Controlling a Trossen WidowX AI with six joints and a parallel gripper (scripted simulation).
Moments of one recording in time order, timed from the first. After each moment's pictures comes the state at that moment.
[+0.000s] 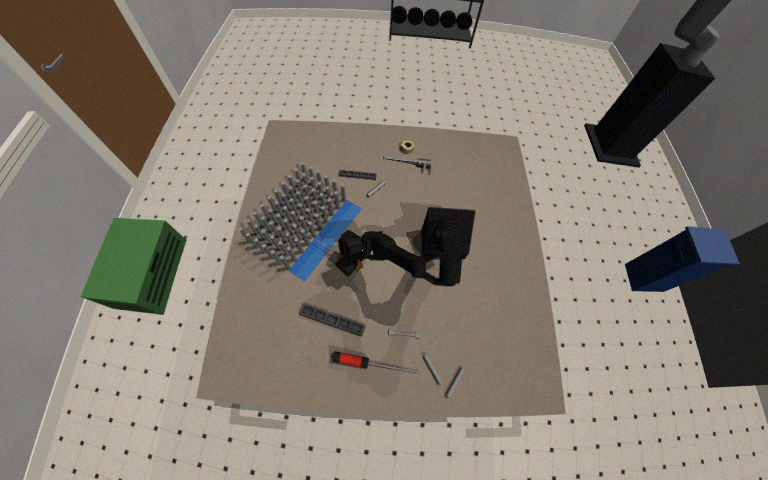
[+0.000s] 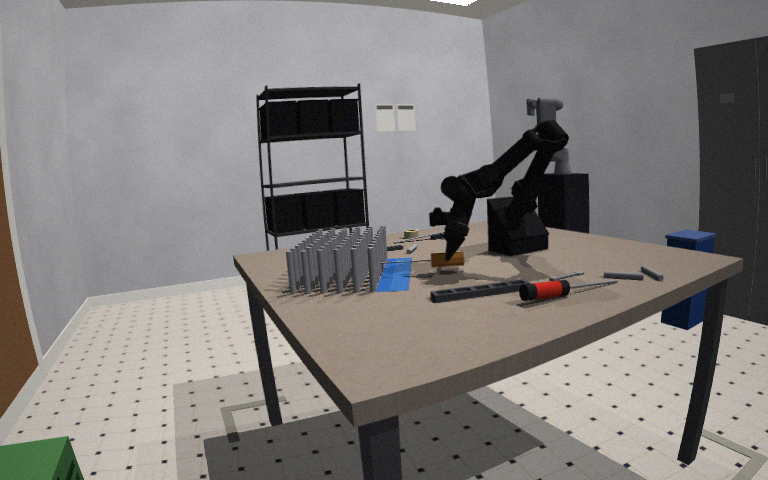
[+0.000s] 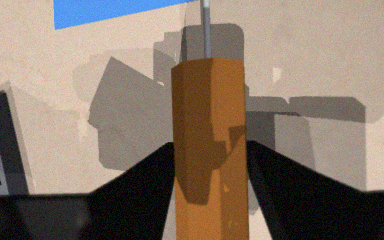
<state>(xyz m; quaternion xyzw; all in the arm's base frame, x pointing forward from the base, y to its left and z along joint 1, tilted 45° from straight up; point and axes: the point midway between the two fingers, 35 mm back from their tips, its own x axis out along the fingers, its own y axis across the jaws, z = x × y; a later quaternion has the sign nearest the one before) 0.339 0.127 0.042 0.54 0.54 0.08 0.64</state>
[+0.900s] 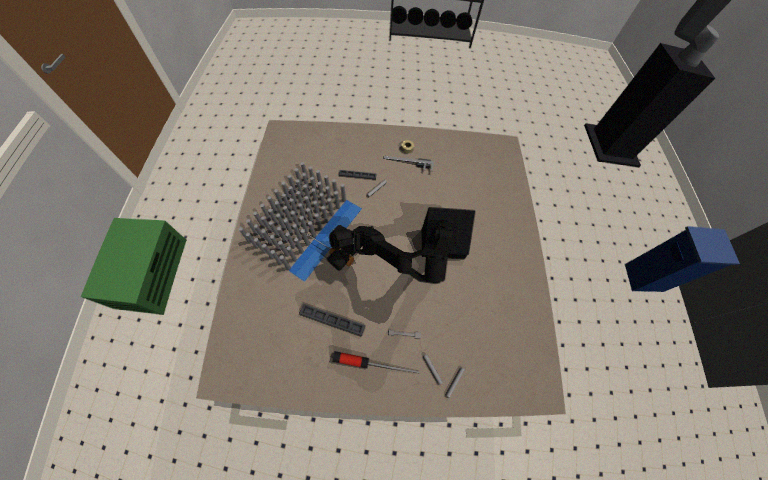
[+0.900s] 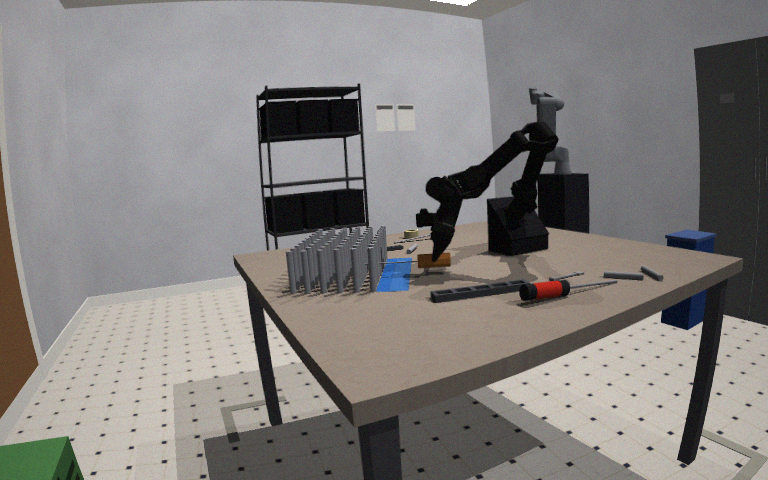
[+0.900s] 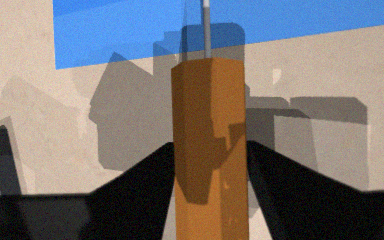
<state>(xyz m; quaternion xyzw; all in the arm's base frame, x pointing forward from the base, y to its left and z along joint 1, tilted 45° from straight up) 0.371 0.115 0.028 0.54 0.54 0.08 0.64</state>
